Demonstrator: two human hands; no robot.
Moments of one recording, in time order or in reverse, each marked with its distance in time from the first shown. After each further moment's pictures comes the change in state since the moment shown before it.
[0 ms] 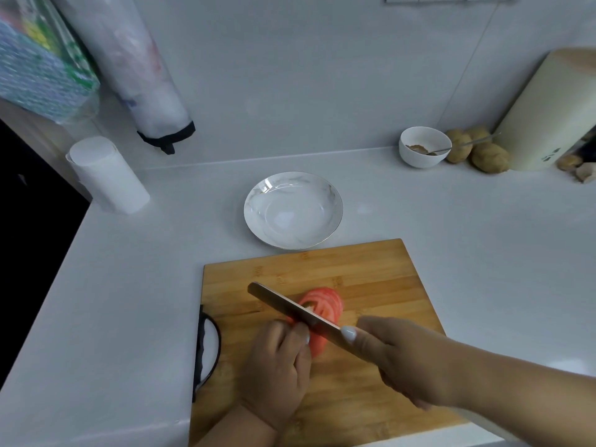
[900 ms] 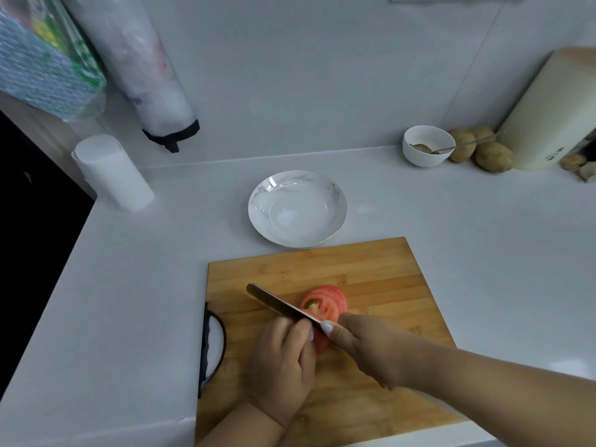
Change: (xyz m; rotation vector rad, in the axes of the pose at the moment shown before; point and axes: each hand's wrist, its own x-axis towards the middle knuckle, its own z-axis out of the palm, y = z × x) left_hand -0.001 -0.003 0.004 0.031 0.047 0.022; right_hand 0.052 0.009 0.027 -0.177 0.066 -0.090
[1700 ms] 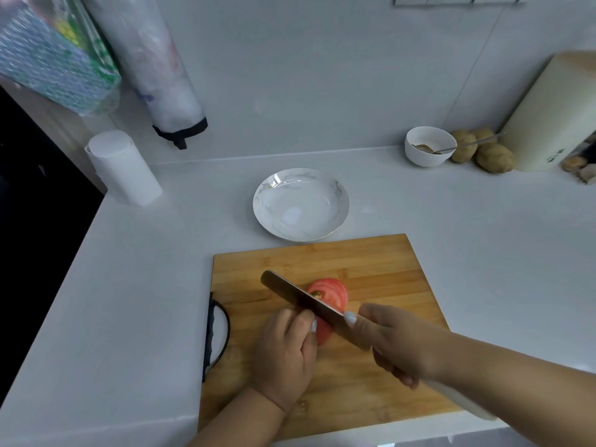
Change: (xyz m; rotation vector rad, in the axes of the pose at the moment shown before) left_hand -0.003 0.002 0.000 -0.044 -0.008 -0.030; right_hand -0.028 0.006 -0.013 0.275 -0.092 0.118
